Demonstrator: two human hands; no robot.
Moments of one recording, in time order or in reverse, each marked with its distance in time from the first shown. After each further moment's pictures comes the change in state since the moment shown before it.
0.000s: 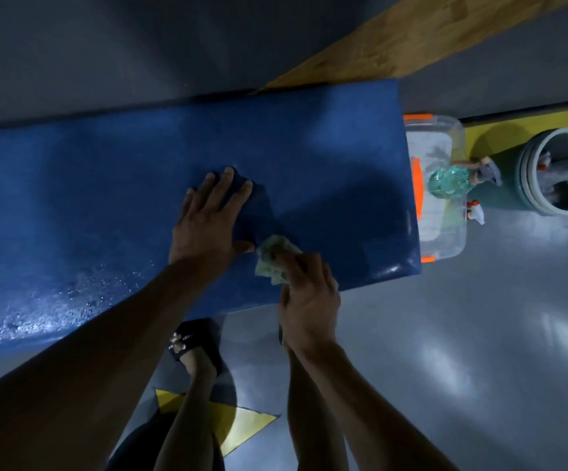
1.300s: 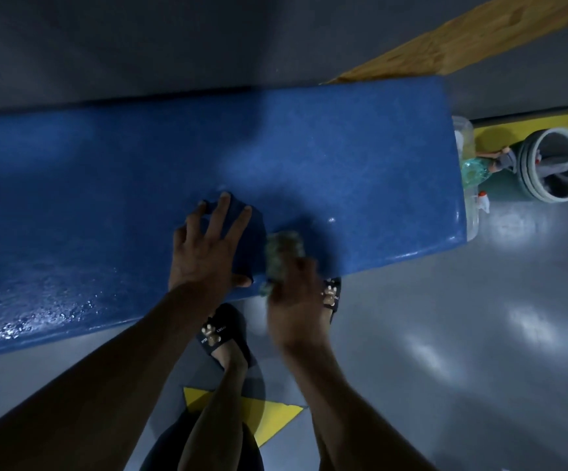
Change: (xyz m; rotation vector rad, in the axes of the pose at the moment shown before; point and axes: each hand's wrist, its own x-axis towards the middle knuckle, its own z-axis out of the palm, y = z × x) left_hand -0.112 -0.118 -0.010 0.263 -0.069 -0.026; right_hand -0.074 -0.129 0.095 0.115 0.133 0.084
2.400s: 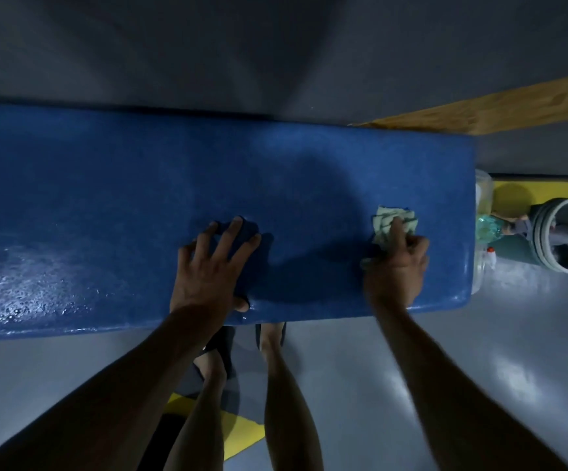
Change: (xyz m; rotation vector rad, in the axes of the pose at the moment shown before) left_hand 0.012 0.003 0.001 -0.050 -0.035 -0.084; right_hand 0.161 0.072 -0.073 -0.305 0.039 0.223
